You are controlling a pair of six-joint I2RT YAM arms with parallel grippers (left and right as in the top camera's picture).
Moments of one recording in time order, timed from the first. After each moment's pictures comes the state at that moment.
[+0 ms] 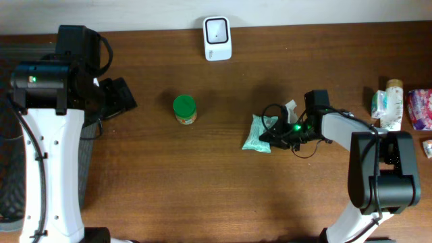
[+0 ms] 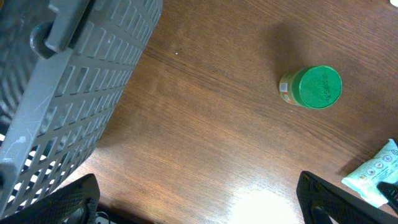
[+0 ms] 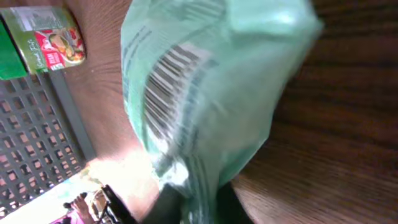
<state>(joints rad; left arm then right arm) -0.06 1.62 2.03 -1.69 -0.15 -0.50 -0.01 1.91 0.97 -0.49 -0.83 0.29</state>
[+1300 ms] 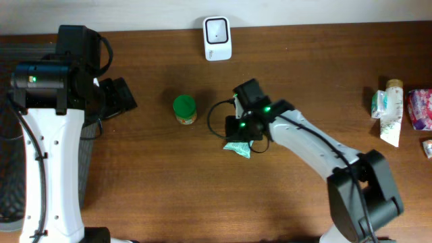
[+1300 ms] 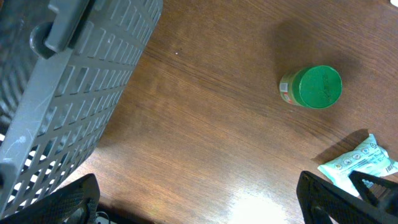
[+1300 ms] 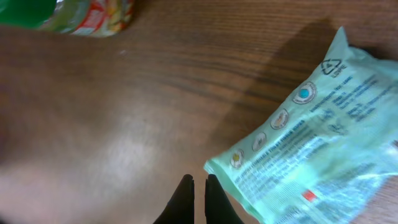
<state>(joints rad) -0.06 1.62 2.03 -1.69 -0.15 -0.50 0.50 1.80 1.22 -0.62 -0.27 0.50</state>
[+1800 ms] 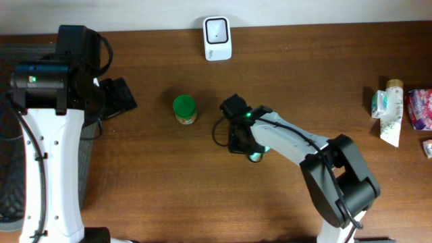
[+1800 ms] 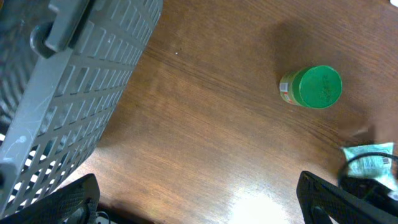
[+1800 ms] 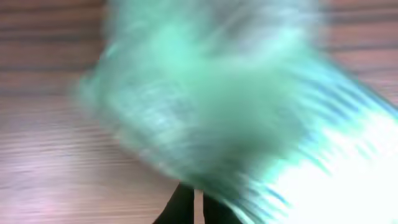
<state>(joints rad) -0.06 1.62 2.03 -1.69 -0.15 -0.50 0.54 1.93 1.23 -0.79 0.04 0.68</state>
